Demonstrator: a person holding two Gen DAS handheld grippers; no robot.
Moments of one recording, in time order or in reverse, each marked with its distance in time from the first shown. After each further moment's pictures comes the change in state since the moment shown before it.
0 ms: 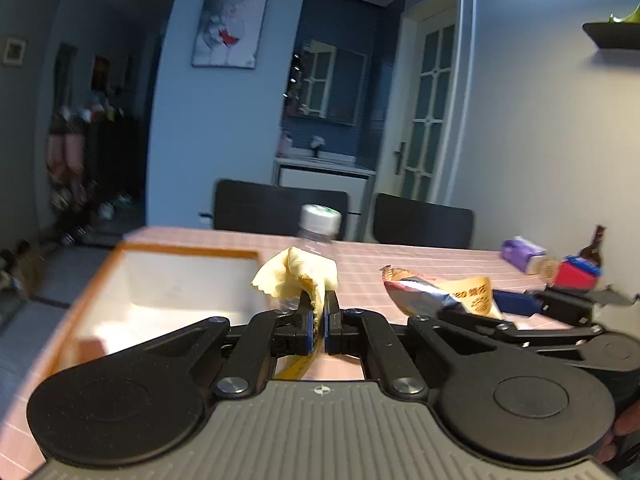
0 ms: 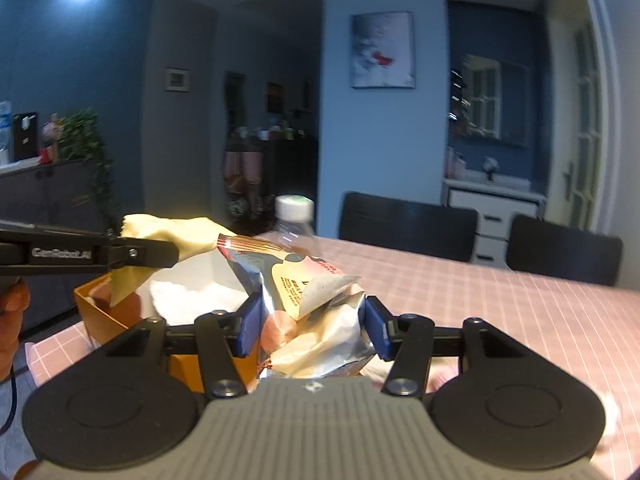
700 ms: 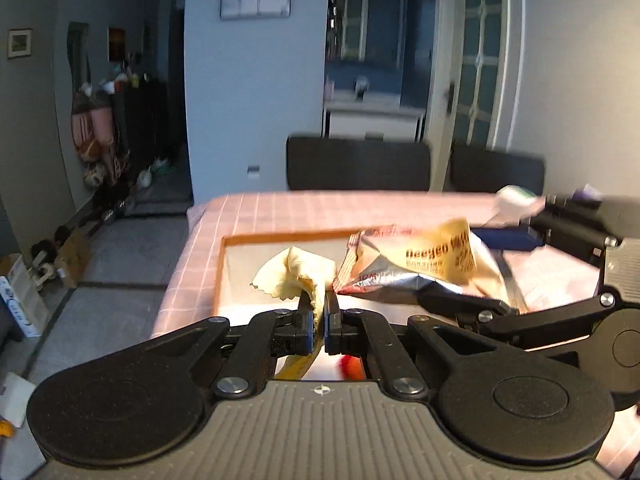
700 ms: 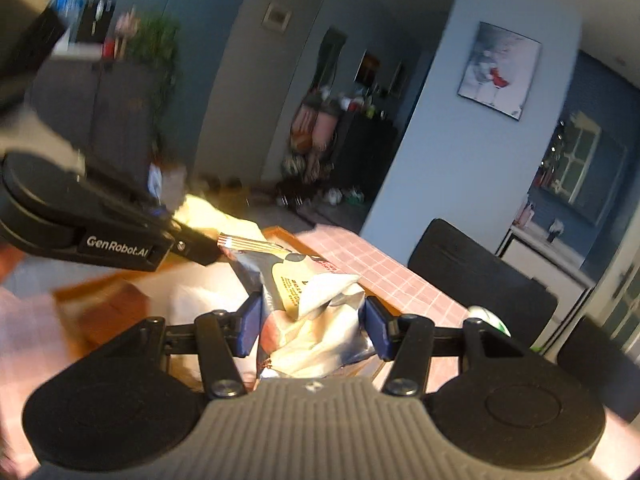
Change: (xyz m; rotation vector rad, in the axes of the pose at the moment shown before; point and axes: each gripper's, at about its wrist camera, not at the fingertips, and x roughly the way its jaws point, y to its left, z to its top) left arm 0.054 0.114 0.044 0.065 0.164 0.130; right arm 0.162 0.113 0.063 -0.384 0.128 0.082
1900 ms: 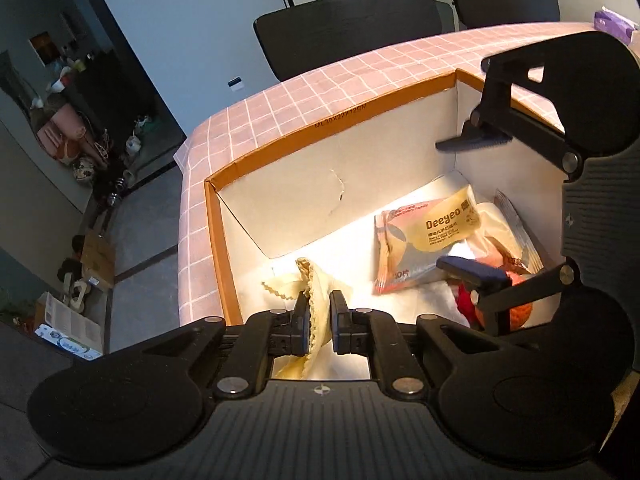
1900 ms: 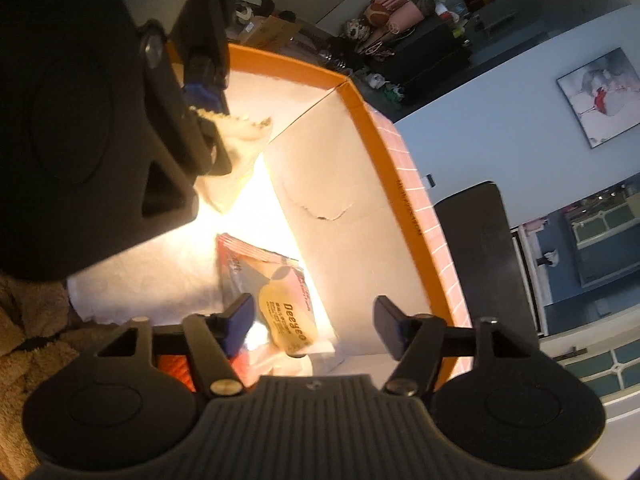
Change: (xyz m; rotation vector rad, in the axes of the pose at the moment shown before) left arm 0.128 0.023 -0.011 0.374 0.408 0.091; right arm 0.163 0.042 -0.002 -0.500 0.414 -0.044
